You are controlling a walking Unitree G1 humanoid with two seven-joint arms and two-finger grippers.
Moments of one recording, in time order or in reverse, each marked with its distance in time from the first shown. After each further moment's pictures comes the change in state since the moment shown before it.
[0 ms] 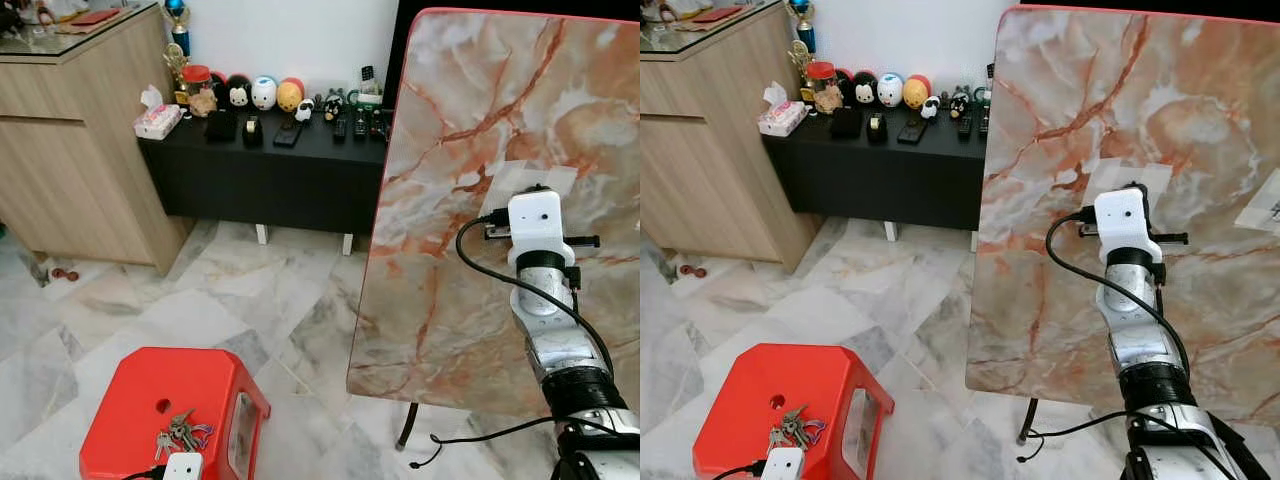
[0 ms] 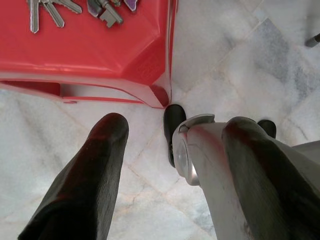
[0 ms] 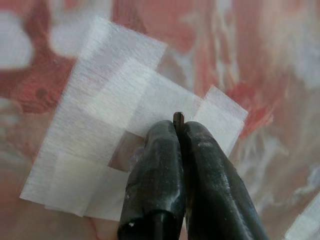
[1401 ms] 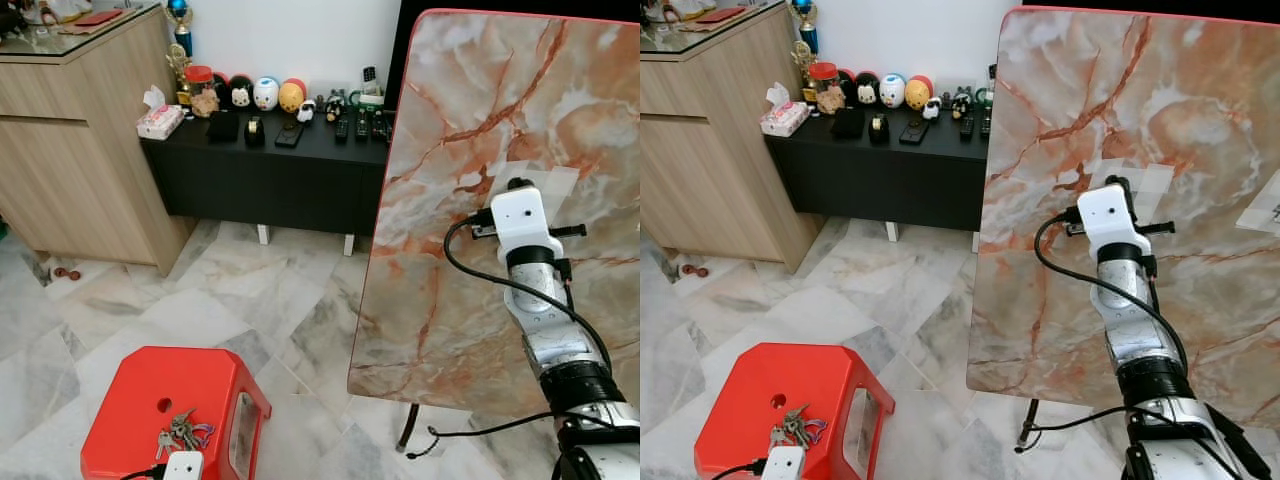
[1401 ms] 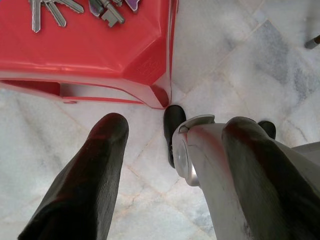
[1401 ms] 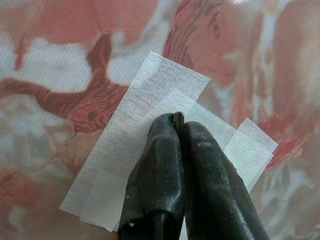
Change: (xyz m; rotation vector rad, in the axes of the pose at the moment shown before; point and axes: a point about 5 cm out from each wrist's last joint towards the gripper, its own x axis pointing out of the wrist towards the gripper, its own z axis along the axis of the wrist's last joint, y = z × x) left arm 0.000 0.000 0.001 0.000 -0.002 -0.001; right arm 0.002 0.007 0.003 -0.049 -0.015 0.066
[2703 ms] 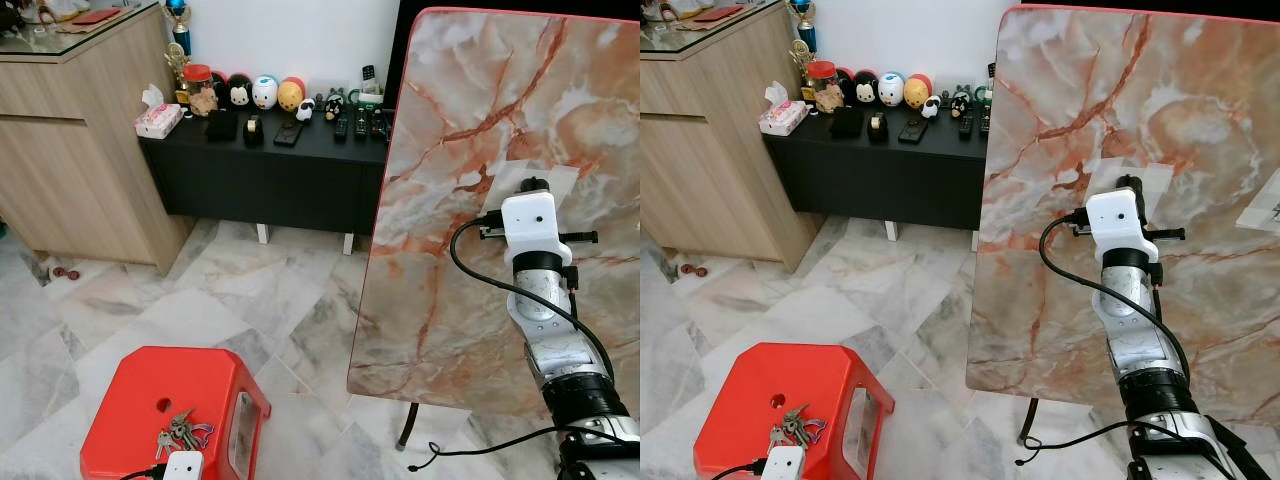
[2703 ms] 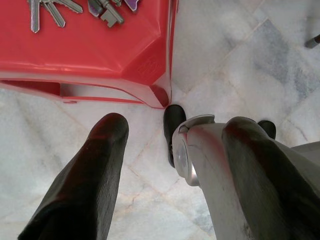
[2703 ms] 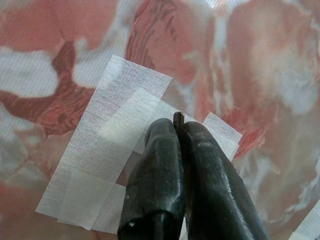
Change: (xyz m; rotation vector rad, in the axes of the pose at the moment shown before) left arm 0.000 0.000 0.000 -0.001 -0.001 0.000; right arm -0.009 -0.006 0.001 0.033 -0.040 -0.088
